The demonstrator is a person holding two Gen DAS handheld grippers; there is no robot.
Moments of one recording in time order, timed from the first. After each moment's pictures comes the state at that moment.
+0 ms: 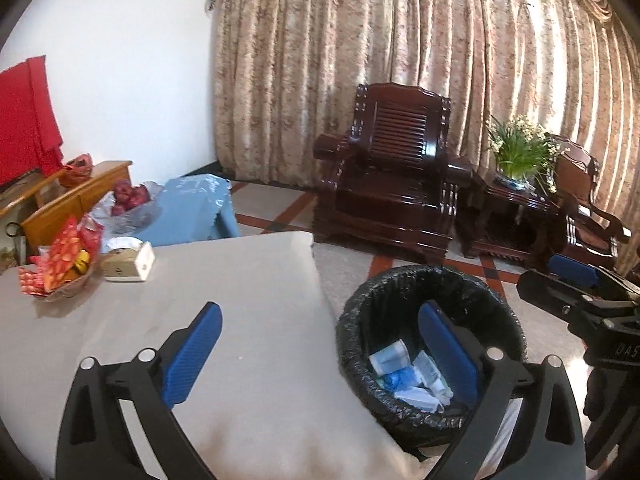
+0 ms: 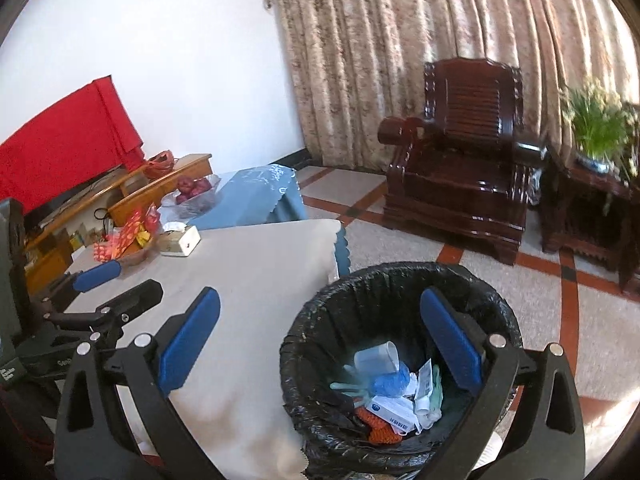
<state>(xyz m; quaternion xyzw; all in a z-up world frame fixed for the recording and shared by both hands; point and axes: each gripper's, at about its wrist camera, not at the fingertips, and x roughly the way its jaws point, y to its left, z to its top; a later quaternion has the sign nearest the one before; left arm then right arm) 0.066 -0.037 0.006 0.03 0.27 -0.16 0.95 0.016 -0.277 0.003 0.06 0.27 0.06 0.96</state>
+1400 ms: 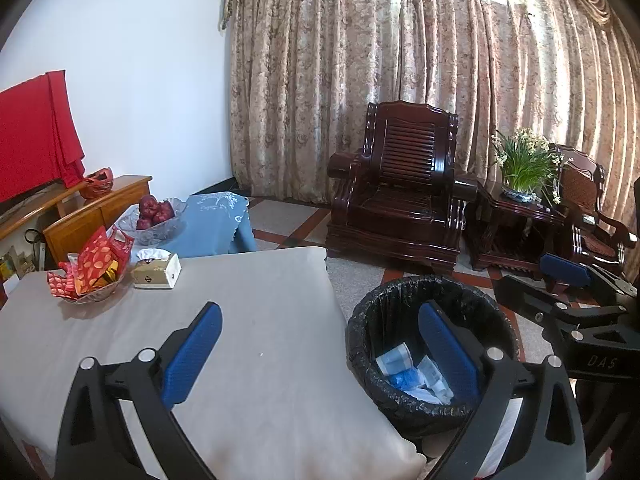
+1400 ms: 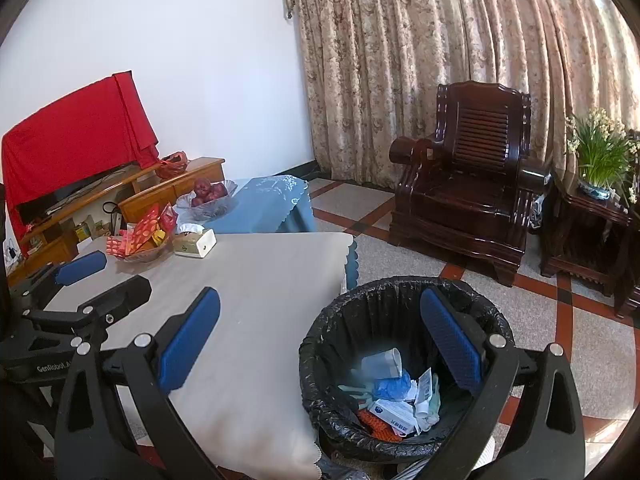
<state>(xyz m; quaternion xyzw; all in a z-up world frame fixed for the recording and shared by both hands) 0.019 -0.024 0.034 0.03 0.25 -0.14 0.96 -0.013 -0.259 0.018 0.04 0.25 0.07 0.96</state>
